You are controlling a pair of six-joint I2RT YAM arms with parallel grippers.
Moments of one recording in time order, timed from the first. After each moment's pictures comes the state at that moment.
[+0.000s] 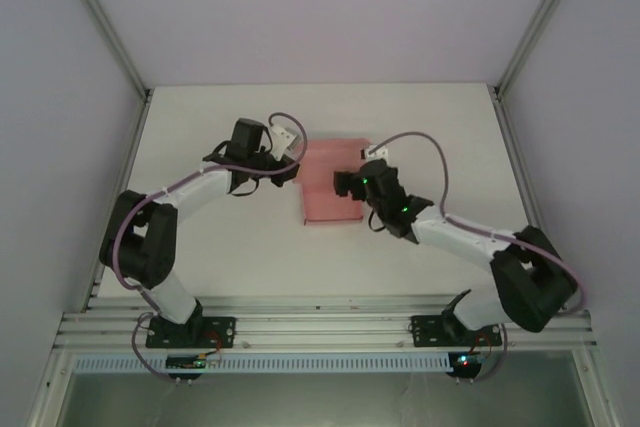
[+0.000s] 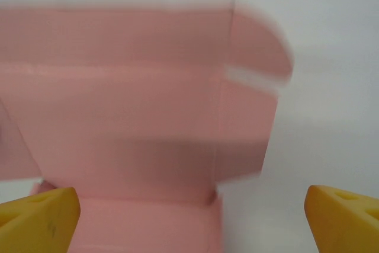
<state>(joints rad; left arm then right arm) -0.43 1.66 1.08 -0.18 0.47 0.09 0.65 1.36 0.78 0.04 0.31 0.37</state>
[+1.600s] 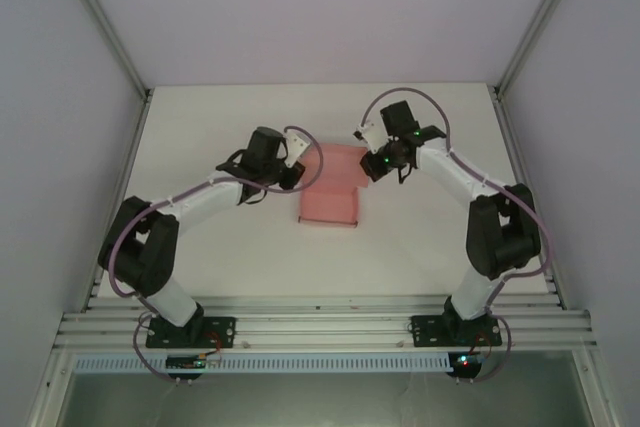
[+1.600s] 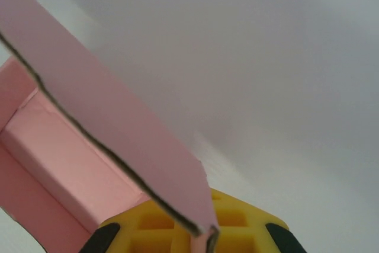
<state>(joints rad) -0.58 1.62 1.05 -0.13 0.08 0.11 0.38 1.69 1.32 -0.64 -0.23 -0.20</state>
